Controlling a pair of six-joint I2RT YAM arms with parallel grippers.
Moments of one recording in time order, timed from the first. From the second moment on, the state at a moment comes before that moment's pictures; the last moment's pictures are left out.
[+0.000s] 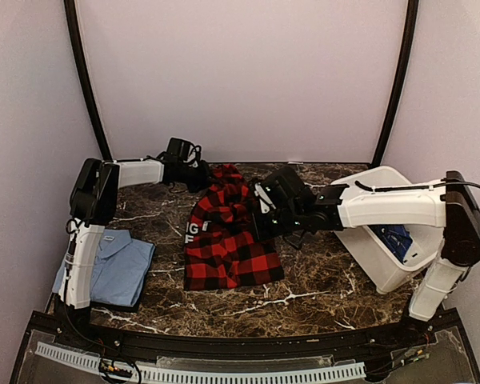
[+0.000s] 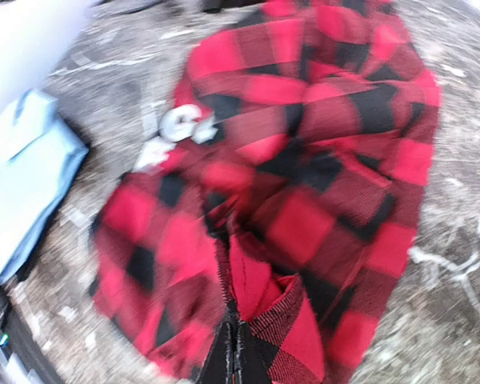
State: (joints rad) left arm -0.37 2.39 1.88 -0.16 0.46 -0.80; right arm 0.97 1.71 1.22 -0.29 0.06 0.48
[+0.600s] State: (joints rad) left arm -0.36 2.53 2.13 -0.23 0.45 -0.79; right arm 1.28 1.39 0.86 -0.33 0.00 0.61
